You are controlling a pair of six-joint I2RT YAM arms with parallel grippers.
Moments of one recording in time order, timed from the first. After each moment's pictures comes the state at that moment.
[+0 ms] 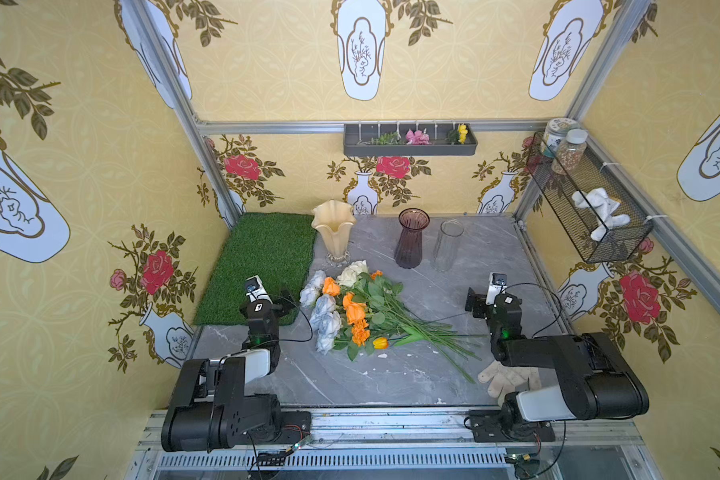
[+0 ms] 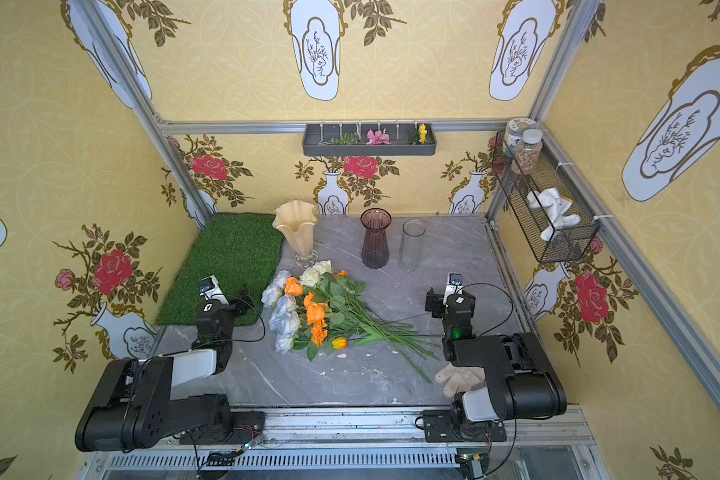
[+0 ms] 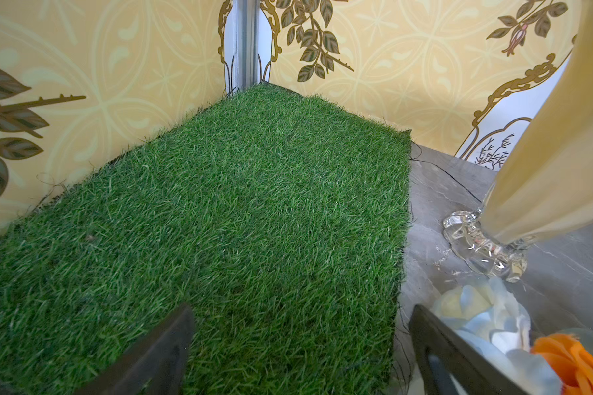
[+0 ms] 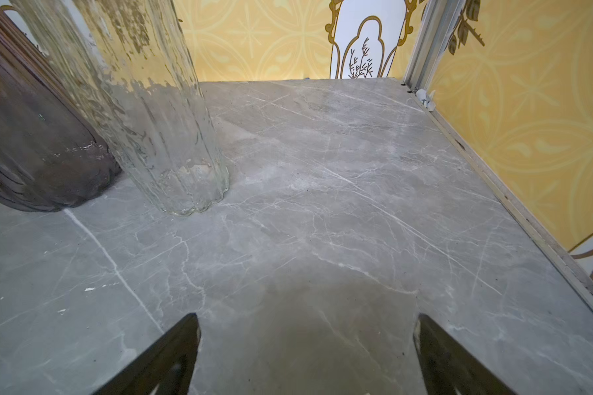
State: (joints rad) left arm 0.03 1.30 0.20 0.79 -0.22 -0.25; right arm 0.05 1.43 0.23 0.82 0.18 0.03
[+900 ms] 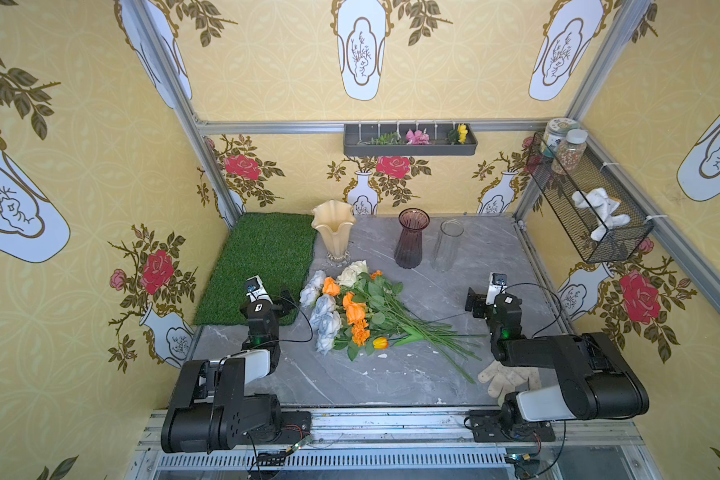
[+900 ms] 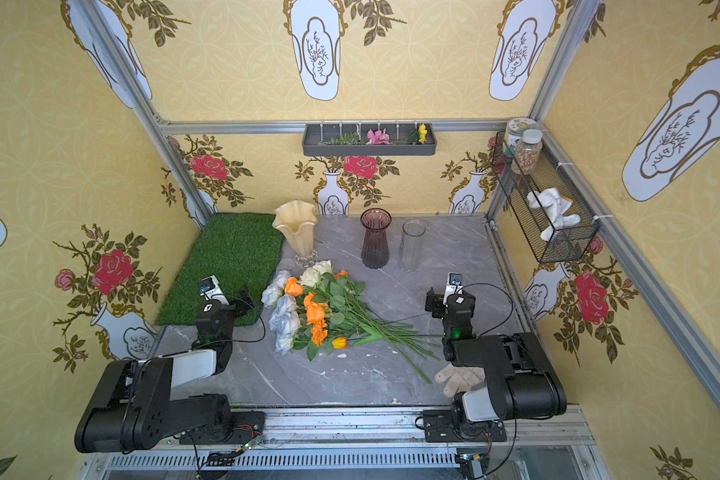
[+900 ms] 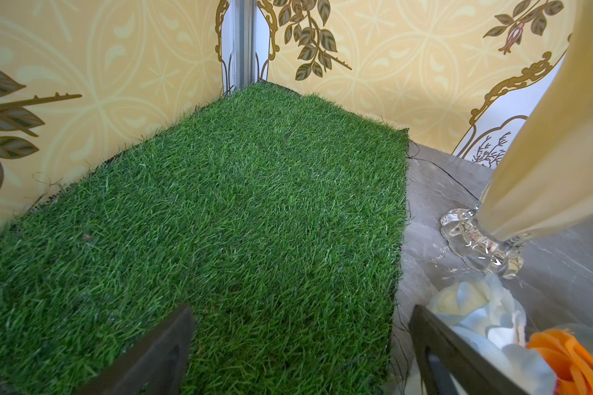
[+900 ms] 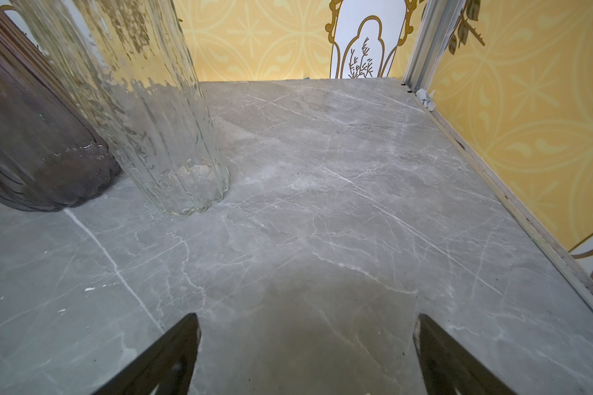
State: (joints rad) left arm 0.02 1.30 0.19 0.79 -0.21 -0.25; right arm 0.05 1.43 0.23 0.82 0.18 0.03
